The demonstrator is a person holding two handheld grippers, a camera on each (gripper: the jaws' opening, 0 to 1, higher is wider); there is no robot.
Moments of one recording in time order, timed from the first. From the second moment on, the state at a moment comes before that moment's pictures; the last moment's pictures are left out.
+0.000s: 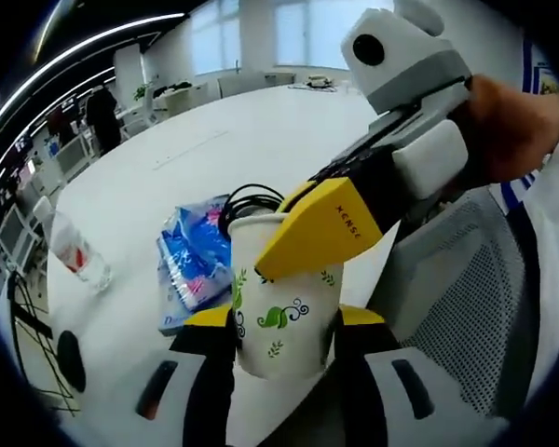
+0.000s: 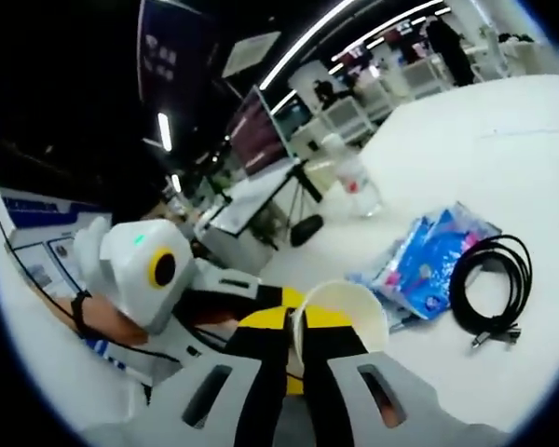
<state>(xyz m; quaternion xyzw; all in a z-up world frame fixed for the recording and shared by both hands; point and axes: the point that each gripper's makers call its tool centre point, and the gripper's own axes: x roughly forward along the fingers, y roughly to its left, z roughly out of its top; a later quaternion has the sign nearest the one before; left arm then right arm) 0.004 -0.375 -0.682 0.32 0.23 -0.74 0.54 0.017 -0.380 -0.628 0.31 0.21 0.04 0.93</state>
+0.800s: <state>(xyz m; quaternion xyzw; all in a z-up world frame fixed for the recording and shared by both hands) 0.050 -0.351 -0.676 0.19 0.33 -0.67 0.64 -0.004 -0.407 -0.643 0.29 0.23 -0.02 0.93</state>
